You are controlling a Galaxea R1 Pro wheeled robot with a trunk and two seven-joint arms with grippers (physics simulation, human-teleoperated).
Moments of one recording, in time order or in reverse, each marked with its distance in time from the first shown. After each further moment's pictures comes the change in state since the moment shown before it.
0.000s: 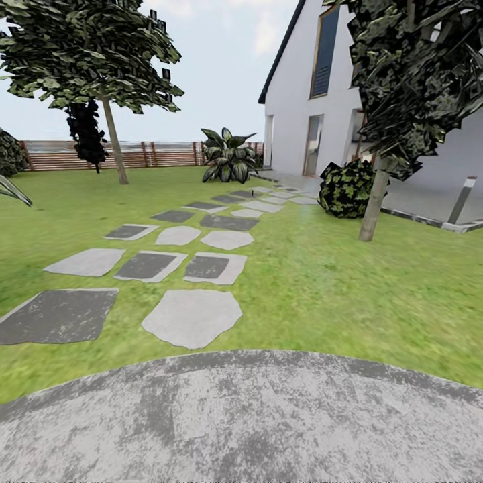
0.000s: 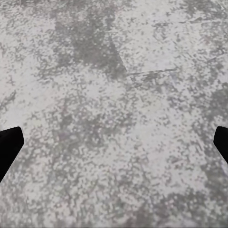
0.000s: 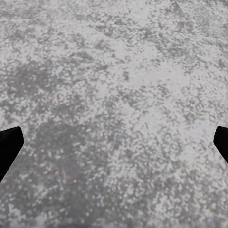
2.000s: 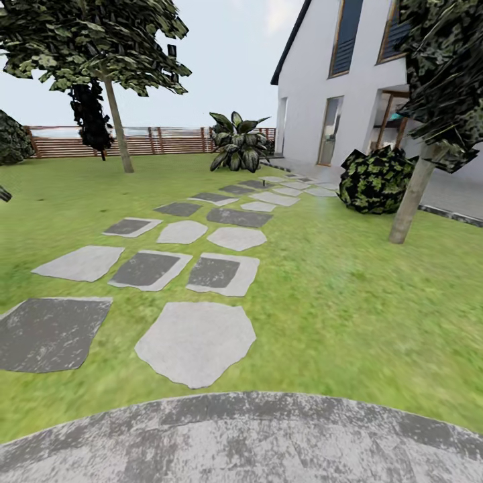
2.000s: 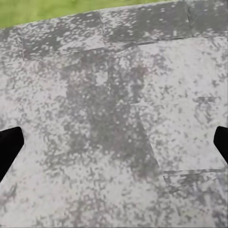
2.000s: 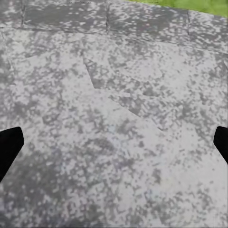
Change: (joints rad) left arm 0.000 0.015 0.005 0.021 0.000 0.001 0.002; right arm 0.000 0.000 0.005 0.034 0.002 -0.002 0.000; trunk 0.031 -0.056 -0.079
